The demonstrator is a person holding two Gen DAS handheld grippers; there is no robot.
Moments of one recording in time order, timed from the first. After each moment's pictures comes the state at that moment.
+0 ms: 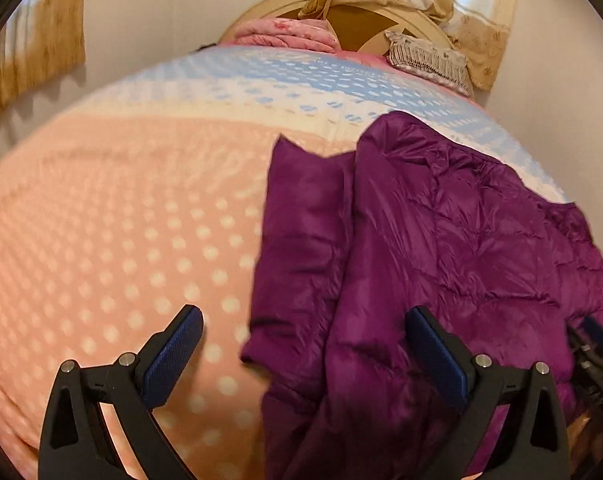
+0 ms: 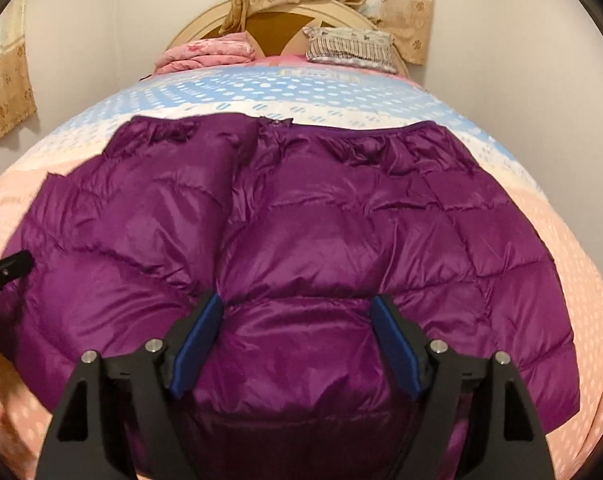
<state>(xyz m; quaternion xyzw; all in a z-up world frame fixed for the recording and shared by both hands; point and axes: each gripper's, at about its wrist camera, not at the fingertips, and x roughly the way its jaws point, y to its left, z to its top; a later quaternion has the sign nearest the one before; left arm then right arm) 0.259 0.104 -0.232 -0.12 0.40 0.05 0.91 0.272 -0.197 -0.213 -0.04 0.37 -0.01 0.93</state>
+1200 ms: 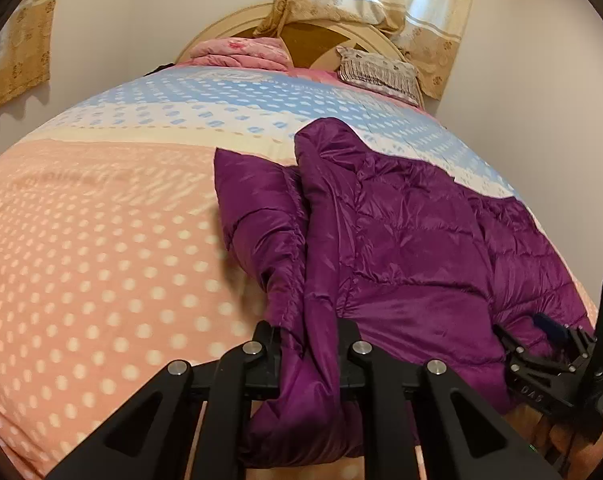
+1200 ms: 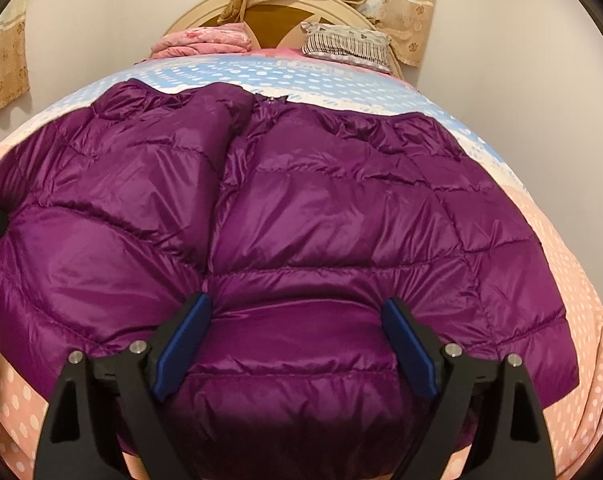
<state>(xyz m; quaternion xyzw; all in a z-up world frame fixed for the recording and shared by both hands) 0.237 0.099 -0.205 -0.11 0.36 -0.03 0.93 0.263 -0.186 -0.221 -0.06 0.38 -0.02 0.92</state>
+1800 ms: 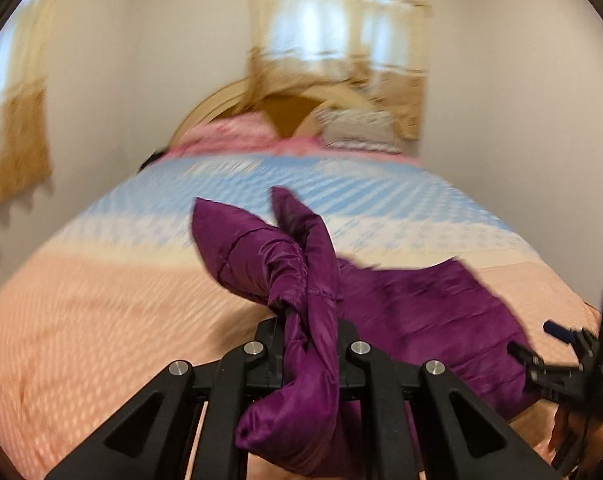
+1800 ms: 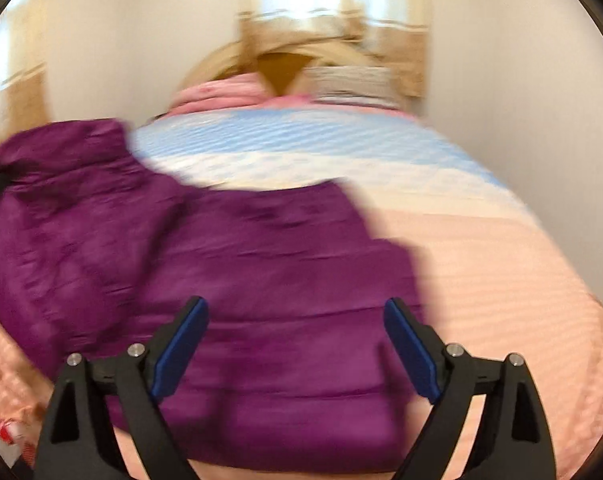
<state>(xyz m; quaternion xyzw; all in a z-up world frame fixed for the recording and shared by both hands) 0.206 0.067 -0.081 -0.01 0.25 -0.05 0.97 0.232 -0.273 -0.154 -0.01 0.31 -0.03 0.95</state>
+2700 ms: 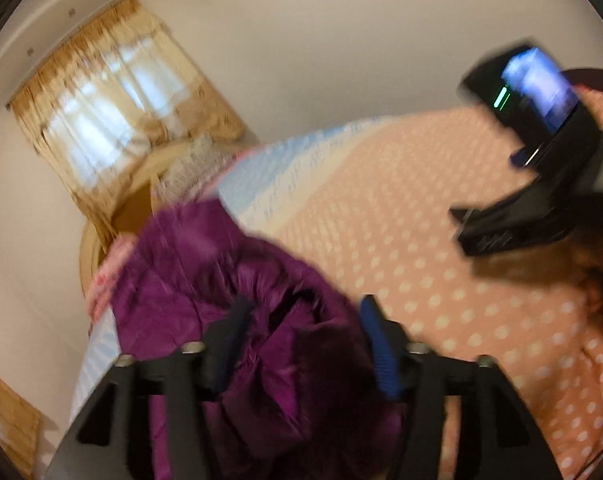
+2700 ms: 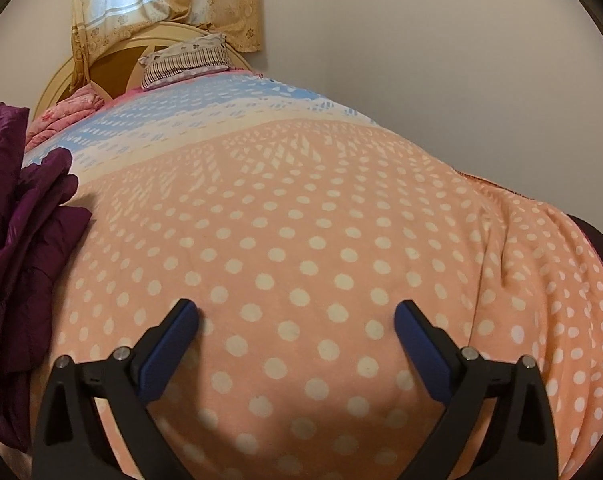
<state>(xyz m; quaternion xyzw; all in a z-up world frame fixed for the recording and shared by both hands) 0.171 -0.251 -0.183 0.35 0.17 -0.22 0.89 0.199 -0.463 -0.227 0.09 0.35 -0.20 0.91</state>
